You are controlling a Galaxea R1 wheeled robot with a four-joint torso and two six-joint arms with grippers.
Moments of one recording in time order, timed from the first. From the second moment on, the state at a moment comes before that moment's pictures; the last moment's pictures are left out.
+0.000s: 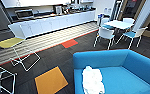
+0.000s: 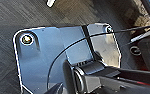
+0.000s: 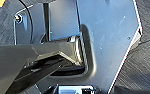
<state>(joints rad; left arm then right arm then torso) 1.28 2.64 -2.05 1.32 0.07 -1.13 -1.54 3.08 -2.71 0.09 0.22 0.02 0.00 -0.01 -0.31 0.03</state>
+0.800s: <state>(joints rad) 1.31 2.68 -2.09 1.32 0.04 -1.13 -1.55 3.08 -2.71 0.09 0.22 0.02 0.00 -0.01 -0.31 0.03</state>
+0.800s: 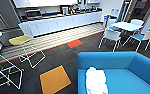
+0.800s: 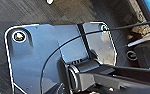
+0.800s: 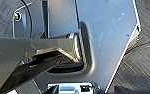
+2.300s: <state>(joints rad) 1.40 2.75 -2.21 1.38 0.04 -1.13 -1.57 3.08 -2.71 0.09 0.21 0.02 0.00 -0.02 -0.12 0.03</state>
